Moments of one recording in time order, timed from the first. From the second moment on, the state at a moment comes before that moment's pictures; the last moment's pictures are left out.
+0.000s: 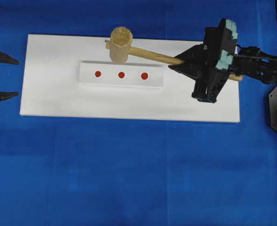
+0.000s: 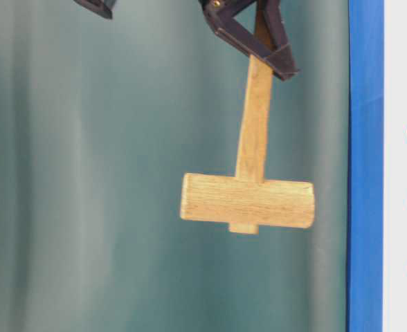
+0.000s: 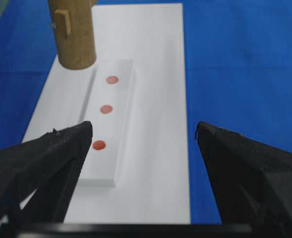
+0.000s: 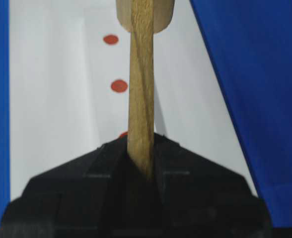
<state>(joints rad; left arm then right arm) 0.07 -1.22 1.25 -0.02 0.19 0.09 -0.14 -0.35 0.94 0.74 -0.19 -0.58</state>
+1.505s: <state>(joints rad) 0.07 -1.22 1.26 -0.02 0.19 0.08 -0.12 -0.63 1.11 0.80 -0.14 -0.59</state>
